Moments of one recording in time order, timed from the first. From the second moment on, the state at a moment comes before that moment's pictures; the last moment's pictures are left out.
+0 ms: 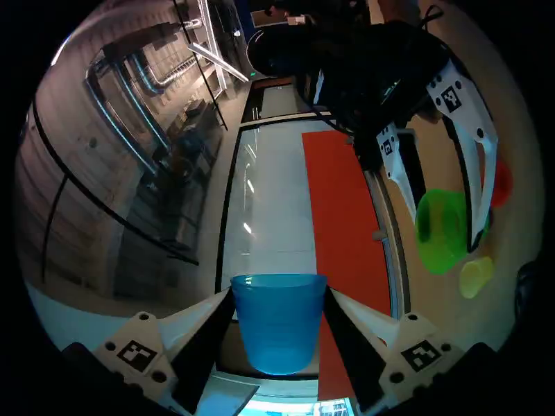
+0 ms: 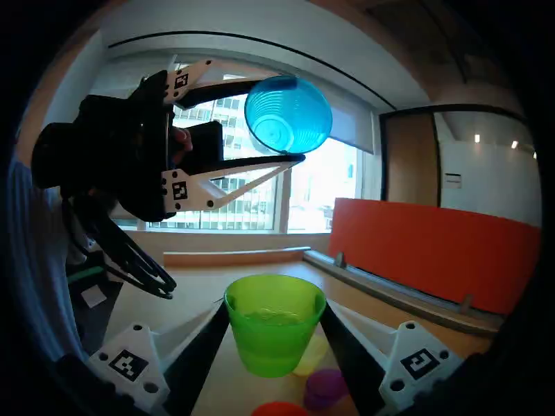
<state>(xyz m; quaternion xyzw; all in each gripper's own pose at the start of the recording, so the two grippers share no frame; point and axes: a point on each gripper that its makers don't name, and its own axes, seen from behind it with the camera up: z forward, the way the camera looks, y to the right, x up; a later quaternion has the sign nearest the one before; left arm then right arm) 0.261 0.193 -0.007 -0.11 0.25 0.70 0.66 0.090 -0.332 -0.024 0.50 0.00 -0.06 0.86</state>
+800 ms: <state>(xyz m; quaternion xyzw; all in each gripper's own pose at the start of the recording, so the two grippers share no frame) 0.205 0.169 0.005 -0.13 0.20 0.63 0.74 0.083 -0.285 -0.037 0.47 -0.01 -0.06 0.88</state>
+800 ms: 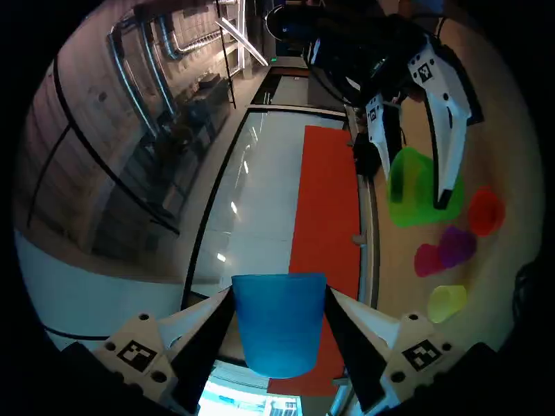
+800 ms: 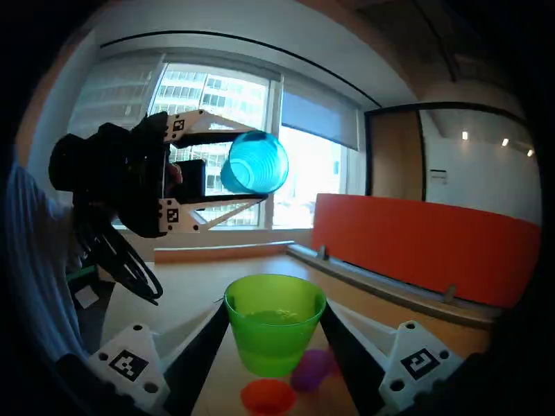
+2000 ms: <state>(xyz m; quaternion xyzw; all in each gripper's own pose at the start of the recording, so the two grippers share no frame) 0.033 0.140 0.010 -0.22 -0.03 0.37 0.90 0.029 -0.172 -0.054 0.39 -0.09 -0.07 0.92</state>
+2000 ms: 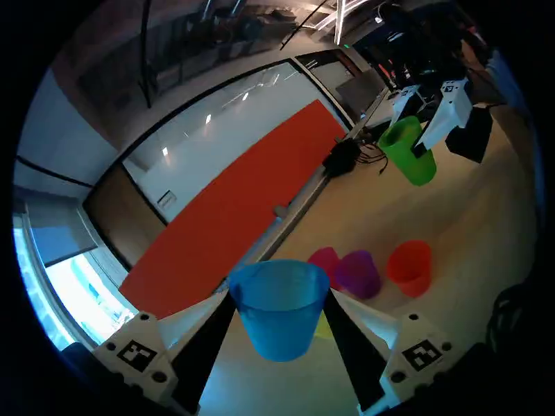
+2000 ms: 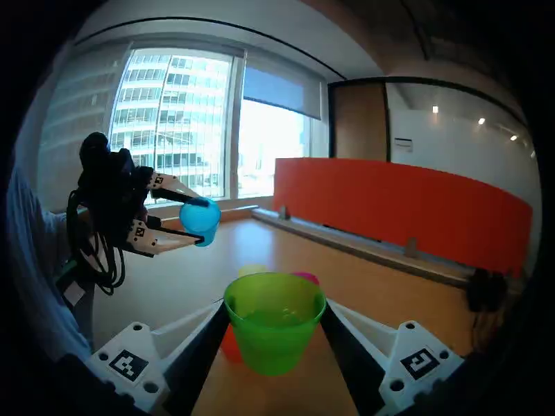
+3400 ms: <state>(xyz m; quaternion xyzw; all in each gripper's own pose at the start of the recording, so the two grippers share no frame) -0.085 0.141 -0.003 -0.31 -0.21 0.15 0.92 -0.063 -0.160 -0.057 0.39 -0.20 -0.12 0.89</state>
